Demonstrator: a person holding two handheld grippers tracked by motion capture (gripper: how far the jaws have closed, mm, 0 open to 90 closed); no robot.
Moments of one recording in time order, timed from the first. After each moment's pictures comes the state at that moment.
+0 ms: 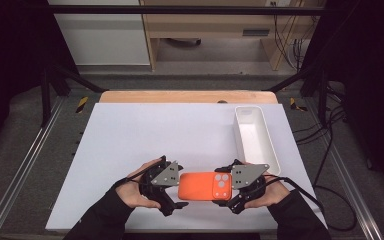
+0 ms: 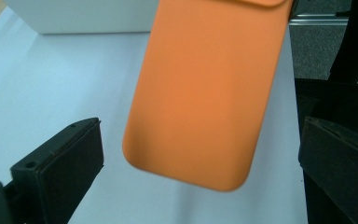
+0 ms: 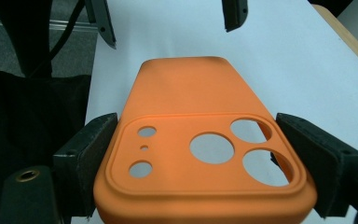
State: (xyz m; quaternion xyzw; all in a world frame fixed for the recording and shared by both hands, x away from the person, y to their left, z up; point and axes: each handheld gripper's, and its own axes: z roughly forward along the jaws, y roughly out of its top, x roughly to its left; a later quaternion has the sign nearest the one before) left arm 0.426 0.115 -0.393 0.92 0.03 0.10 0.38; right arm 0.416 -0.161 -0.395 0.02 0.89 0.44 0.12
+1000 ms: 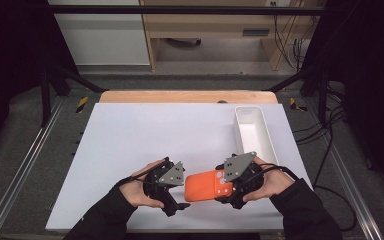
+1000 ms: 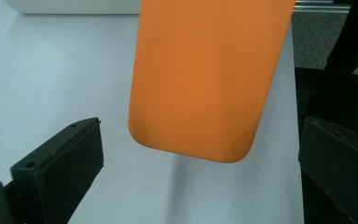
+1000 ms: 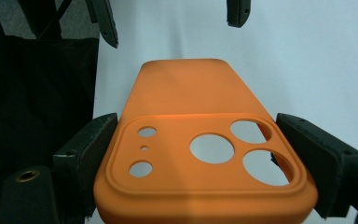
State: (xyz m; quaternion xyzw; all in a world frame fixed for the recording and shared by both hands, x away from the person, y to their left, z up) left arm 0.429 0.103 -0.395 0.93 0.03 0.08 0.35; right arm 0.424 -0.146 -0.361 0.02 0.94 0.34 0.09
